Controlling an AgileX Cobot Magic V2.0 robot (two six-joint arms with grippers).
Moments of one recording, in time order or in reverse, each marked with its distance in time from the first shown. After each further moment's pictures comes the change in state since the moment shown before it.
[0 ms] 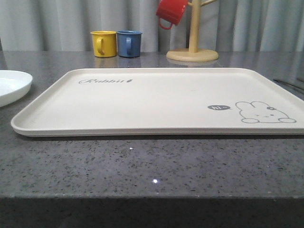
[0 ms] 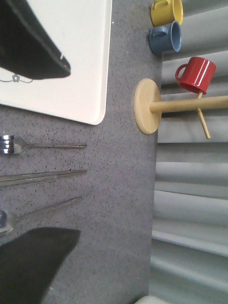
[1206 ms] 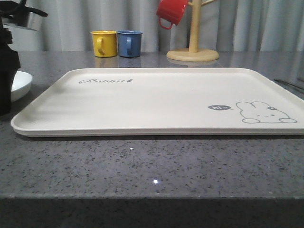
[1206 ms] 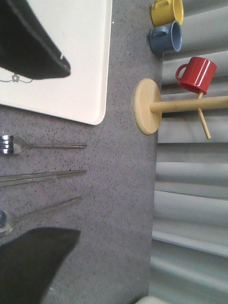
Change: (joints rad) left arm -0.027 0.702 -0.380 0.009 0.490 0.084; right arm 0.000 0.000 0.000 0.000 0.000 0.000
